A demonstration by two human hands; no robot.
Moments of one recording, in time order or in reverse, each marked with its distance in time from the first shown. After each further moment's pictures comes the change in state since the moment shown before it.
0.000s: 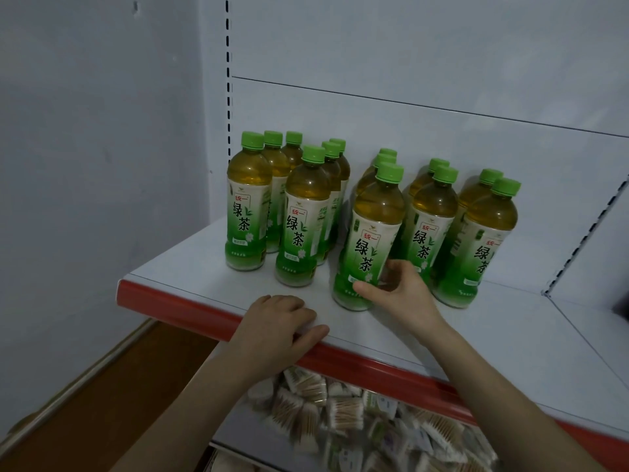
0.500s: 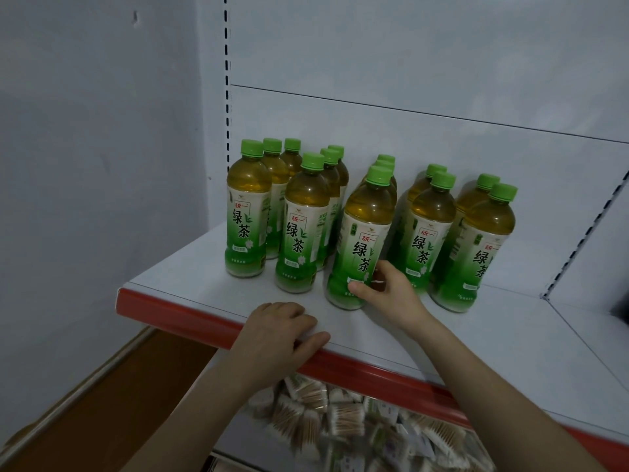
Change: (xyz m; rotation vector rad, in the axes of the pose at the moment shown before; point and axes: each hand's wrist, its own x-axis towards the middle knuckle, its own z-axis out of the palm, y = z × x) left_hand -0.001 0.000 0.003 0.026 0.100 0.025; right_hand 0.016 0.000 0.013 0.016 -0.112 -0.103
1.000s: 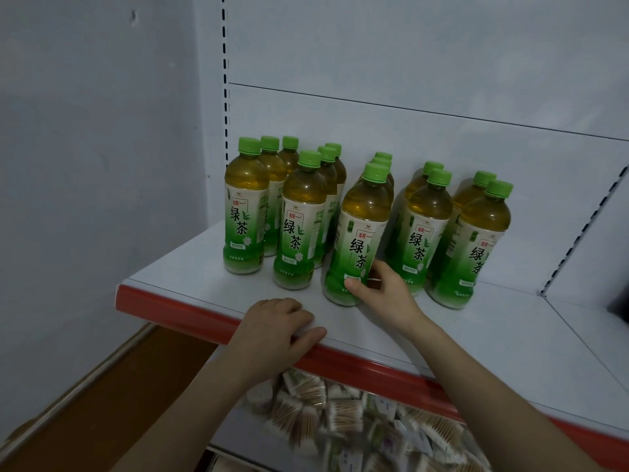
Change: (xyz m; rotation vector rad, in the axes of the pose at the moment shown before) left_hand 0.001 0.001 -0.004 0.028 -0.043 0.000; right_hand -0.006 0.001 0.003 0.003 0.020 0.028
